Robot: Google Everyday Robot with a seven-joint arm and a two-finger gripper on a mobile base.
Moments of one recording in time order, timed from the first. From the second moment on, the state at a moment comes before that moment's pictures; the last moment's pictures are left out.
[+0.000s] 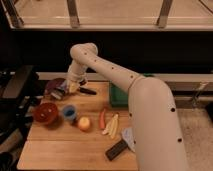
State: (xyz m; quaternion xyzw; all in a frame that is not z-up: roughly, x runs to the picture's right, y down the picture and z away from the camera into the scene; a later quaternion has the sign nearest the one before) arm -0.196 -0.017 0.825 -0.28 -0.28 -0.13 0.91
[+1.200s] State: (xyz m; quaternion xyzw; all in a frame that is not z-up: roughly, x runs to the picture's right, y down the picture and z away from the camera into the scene) arm -0.292 0.059 0.839 -0.24 -0.33 -0.17 0.89
